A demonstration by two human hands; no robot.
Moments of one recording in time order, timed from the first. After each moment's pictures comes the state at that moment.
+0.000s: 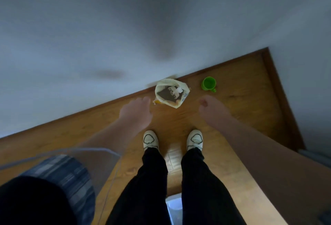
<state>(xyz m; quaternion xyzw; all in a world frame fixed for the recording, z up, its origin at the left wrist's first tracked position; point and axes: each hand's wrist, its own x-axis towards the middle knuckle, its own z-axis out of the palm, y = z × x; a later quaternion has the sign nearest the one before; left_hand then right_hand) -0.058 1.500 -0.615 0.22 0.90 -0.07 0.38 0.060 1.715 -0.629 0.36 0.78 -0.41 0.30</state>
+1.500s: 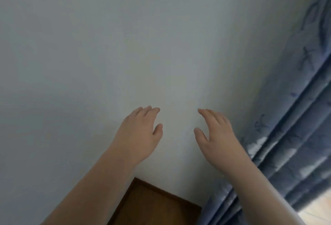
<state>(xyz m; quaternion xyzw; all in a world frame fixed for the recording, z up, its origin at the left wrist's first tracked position) 0.186 1.781 -0.032 0.69 0.68 0.23 -0.03 0.407 1.804 -0.030 0.54 0.78 -0.07 -0.30</state>
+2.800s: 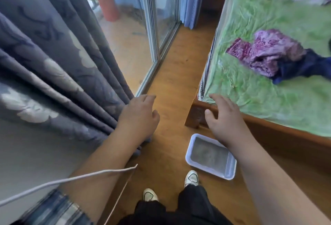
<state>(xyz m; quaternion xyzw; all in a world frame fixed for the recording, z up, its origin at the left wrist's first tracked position) 0.568 1.810 -0.223 0.99 0.07 -0.04 0.14 0.596 1.569 -0.230 0.95 0.07 -0.06 -0.30</state>
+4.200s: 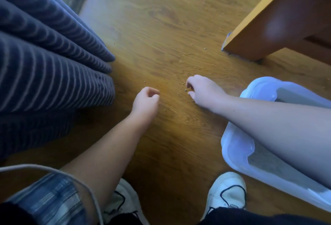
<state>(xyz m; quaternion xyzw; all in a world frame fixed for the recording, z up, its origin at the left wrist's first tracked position) 0.646 1.827 -1.171 0.71 0.40 -0.22 0.53 0.743 1.639 -1.196 0.91 0.23 -0.33 -0.12</state>
